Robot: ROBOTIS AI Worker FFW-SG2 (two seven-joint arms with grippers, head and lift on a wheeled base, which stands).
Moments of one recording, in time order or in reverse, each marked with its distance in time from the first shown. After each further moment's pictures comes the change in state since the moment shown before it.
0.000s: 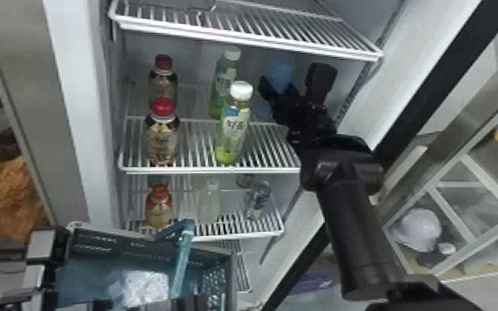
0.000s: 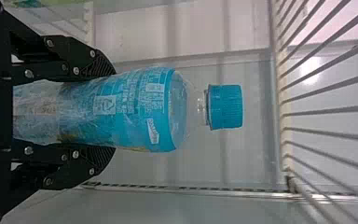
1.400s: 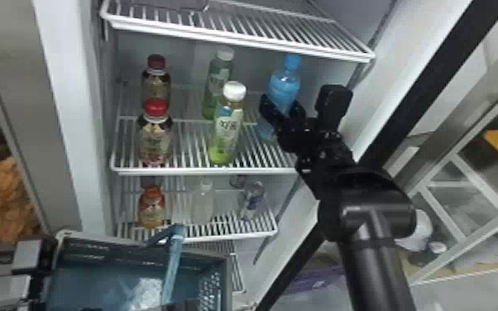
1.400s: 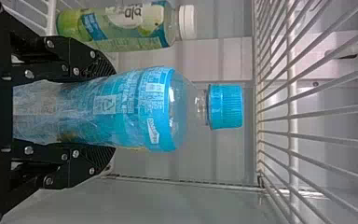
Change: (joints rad) left arm 0.025 -0.002 0.009 0.000 0.005 -0.010 -0.008; right arm 0.350 -0.044 0.000 -0.569 -0.044 0.228 -0.024
